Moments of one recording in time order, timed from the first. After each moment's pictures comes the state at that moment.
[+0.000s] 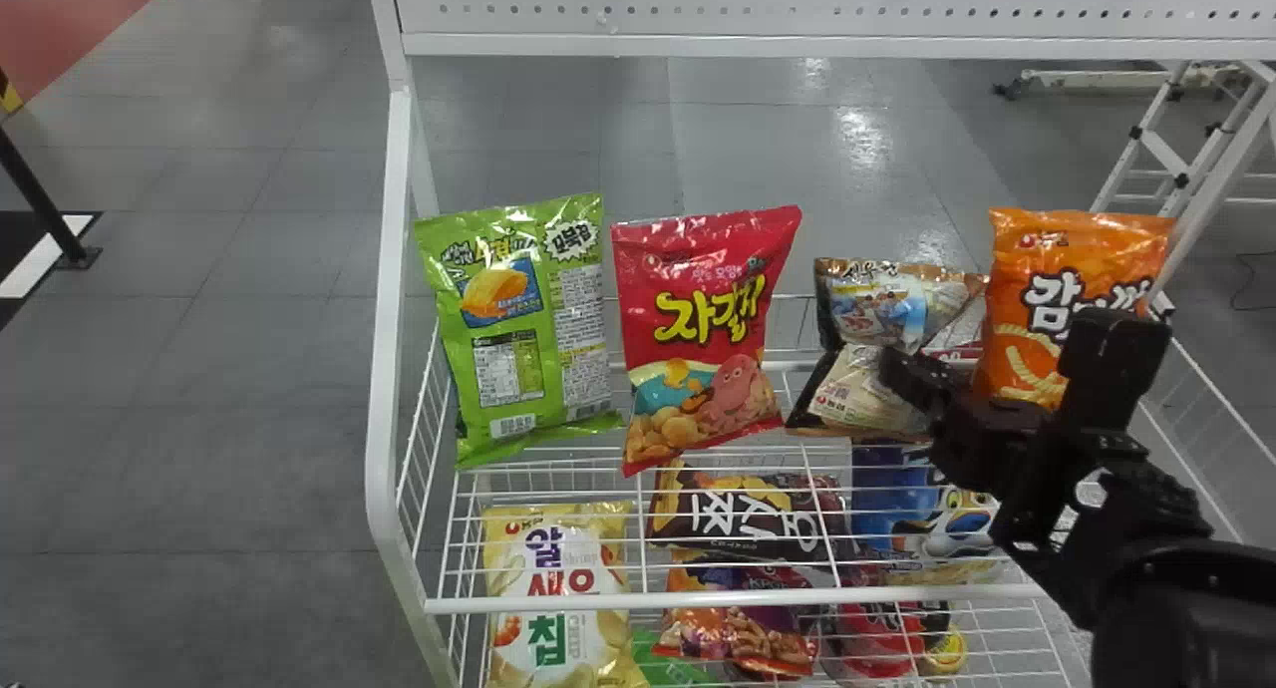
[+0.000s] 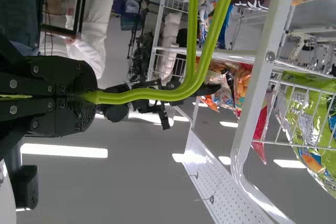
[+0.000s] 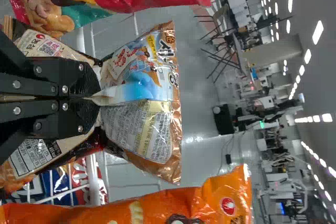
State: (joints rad) left arm 0.46 0.30 0.40 -1.62 0.61 1.52 -1.57; right arm 0.11 0.00 -0.17 -1.93 -0.15 0.61 0.27
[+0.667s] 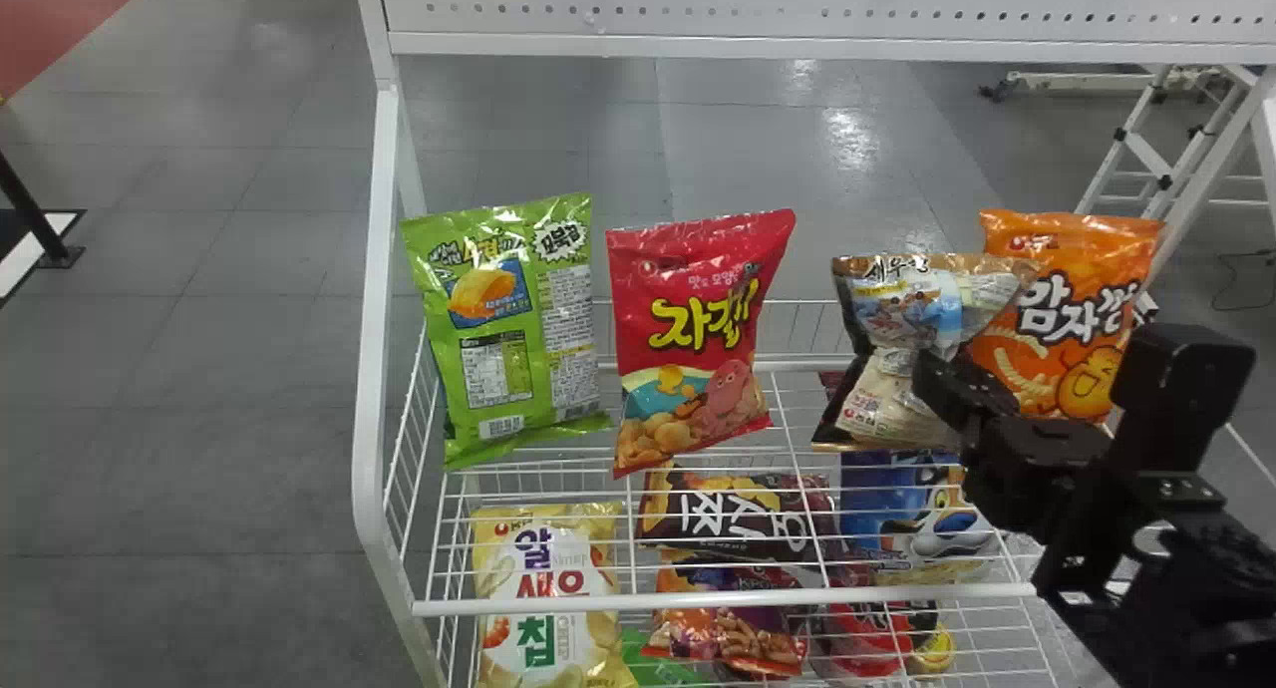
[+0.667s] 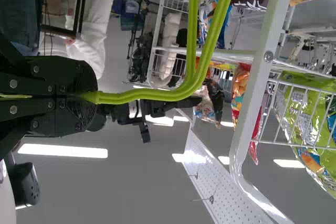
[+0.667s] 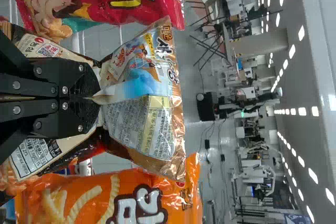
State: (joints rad) left arm 0.46 0.30 0.39 -1.62 0.61 1.51 -1.57; right arm 0.32 0.00 -0.15 -2.28 -0.11 0.71 0.18
